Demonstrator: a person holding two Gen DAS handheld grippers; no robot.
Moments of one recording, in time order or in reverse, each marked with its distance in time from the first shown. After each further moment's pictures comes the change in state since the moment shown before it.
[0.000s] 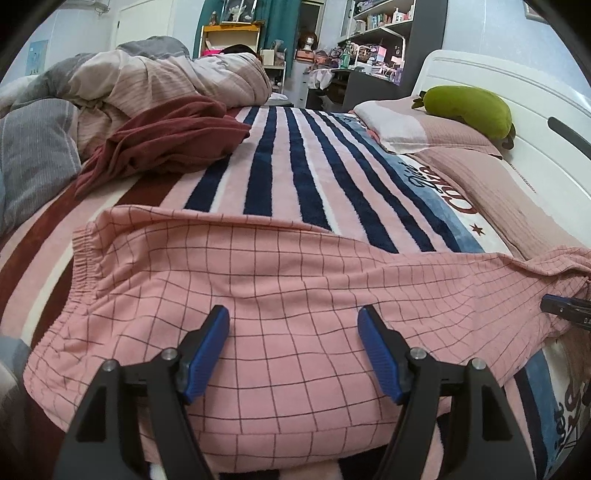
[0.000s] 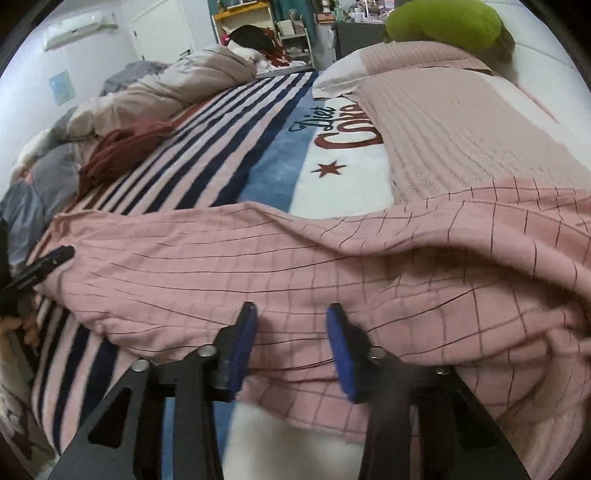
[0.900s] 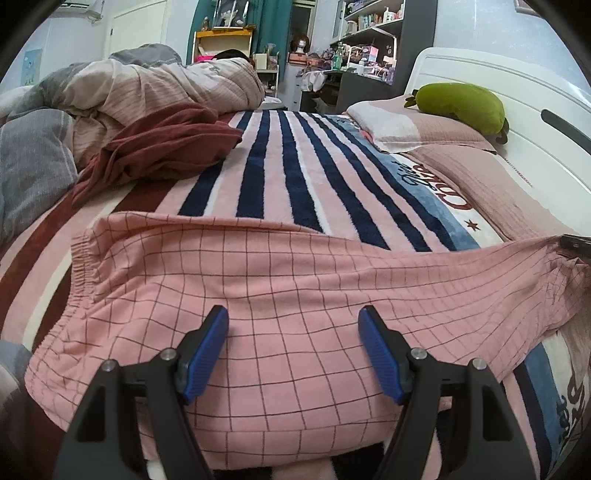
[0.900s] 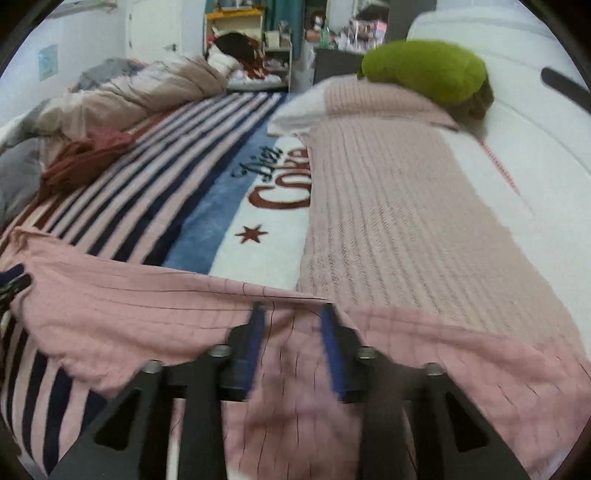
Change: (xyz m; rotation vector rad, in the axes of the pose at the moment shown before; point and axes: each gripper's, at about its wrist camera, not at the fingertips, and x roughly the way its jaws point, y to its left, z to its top) left arm -0.004 -0.008 -0.003 0.033 -0.020 -0.008; right arm -0.054 -0.030 0.059 -0.093 -0.060 -0.208
